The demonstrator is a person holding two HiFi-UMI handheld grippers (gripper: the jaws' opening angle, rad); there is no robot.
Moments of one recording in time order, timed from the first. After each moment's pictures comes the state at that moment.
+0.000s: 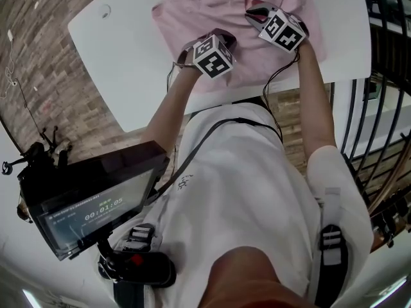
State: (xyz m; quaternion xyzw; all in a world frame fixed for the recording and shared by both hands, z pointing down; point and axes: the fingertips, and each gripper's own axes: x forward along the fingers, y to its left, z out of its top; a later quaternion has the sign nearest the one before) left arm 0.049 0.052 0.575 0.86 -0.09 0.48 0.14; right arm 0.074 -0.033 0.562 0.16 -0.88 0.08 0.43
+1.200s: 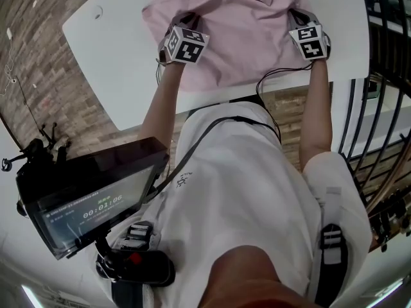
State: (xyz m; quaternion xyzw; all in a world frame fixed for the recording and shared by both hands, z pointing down) left arm -0.059 -0.039 0.583 0.80 -0.36 0.45 0.16; right arm 0.221 -0.049 0.575 0.44 -0.78 0.12 0.43
